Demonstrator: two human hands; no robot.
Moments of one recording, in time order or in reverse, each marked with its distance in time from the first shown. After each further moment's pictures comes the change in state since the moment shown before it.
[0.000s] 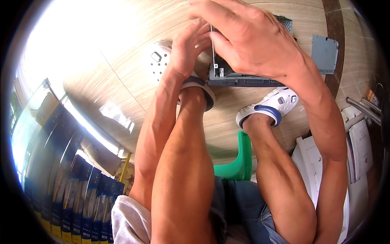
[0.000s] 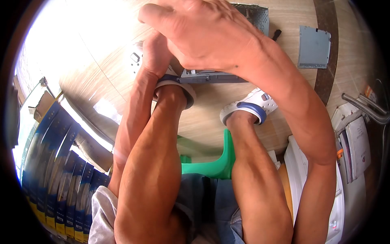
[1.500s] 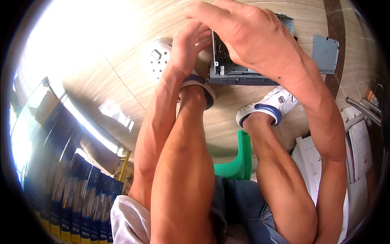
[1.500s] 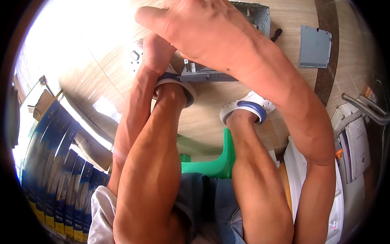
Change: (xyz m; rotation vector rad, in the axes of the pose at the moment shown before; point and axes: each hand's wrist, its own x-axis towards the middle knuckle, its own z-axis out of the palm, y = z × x) left_hand 0.003 -0.006 -0.009 0.205 -0.042 0.064; right_hand 0.007 -0.020 -0.024 -0.059 -0.231 0.079
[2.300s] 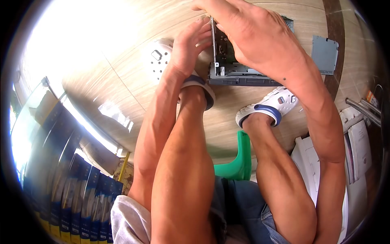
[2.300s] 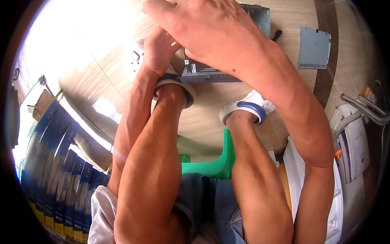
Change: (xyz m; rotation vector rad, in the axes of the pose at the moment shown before) left_hand -0.010 0.018 0.016 -0.241 0.081 -0.084; right_hand 0.000 -0.007 -0.011 -0.050 -0.028 0.071
